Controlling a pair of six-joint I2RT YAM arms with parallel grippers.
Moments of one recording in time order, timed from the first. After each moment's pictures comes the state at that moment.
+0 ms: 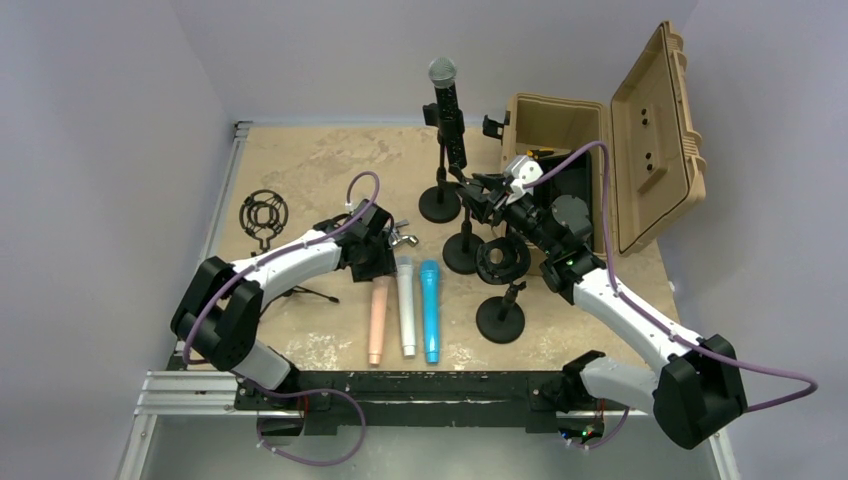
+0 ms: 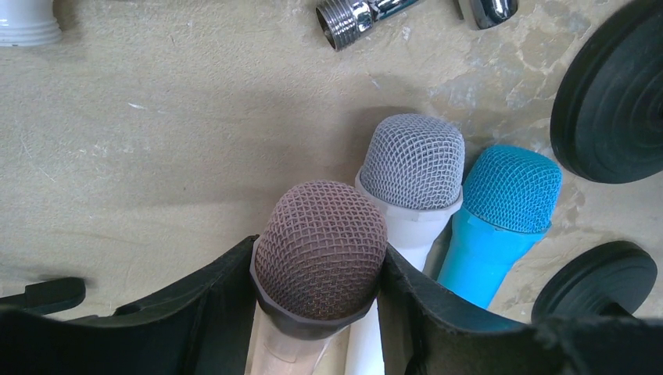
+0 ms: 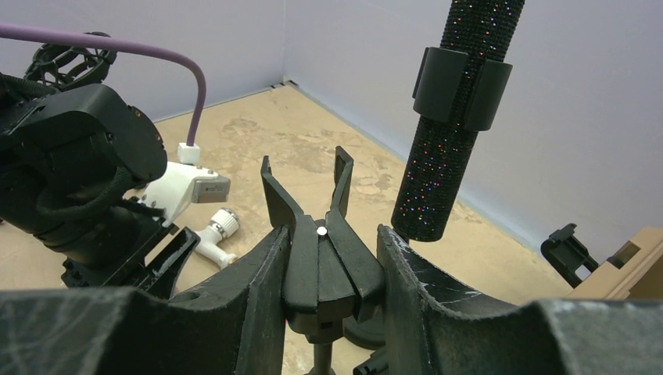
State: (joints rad) left arm -0.59 1.53 0.94 -0.54 -0.06 -0.78; right arm 0.47 1.12 0.71 0.57 -0.35 -0.06
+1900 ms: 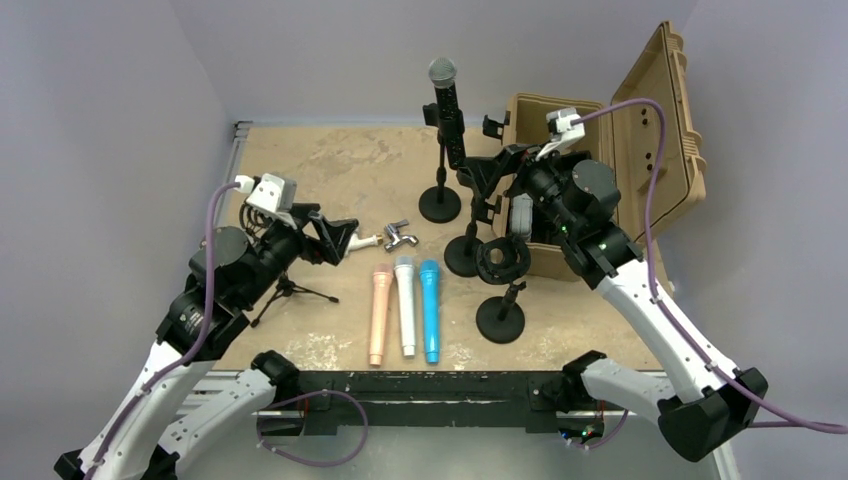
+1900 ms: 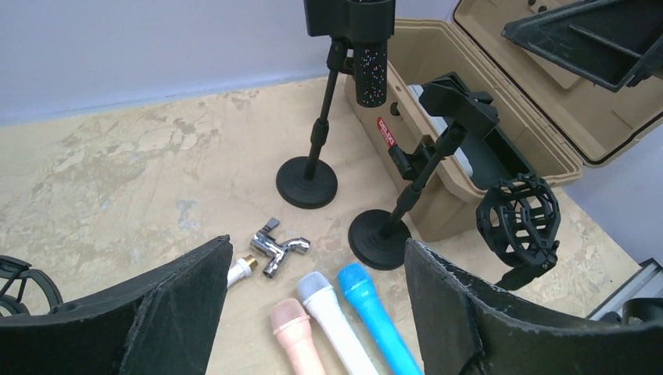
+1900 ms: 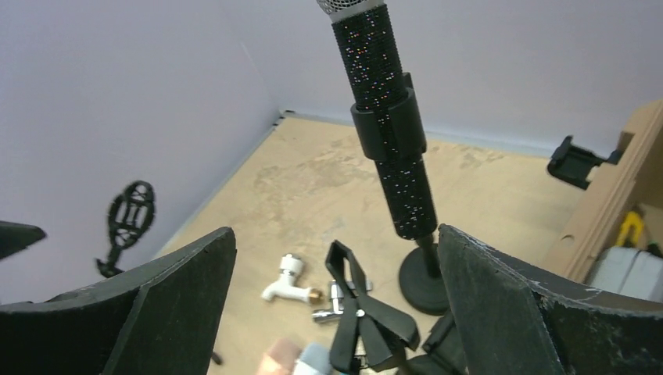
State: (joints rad) left arm -0.59 0.66 1.02 -0.43 -0.06 -0.22; right arm 0.47 1.06 1.05 0.07 -0.09 0.31
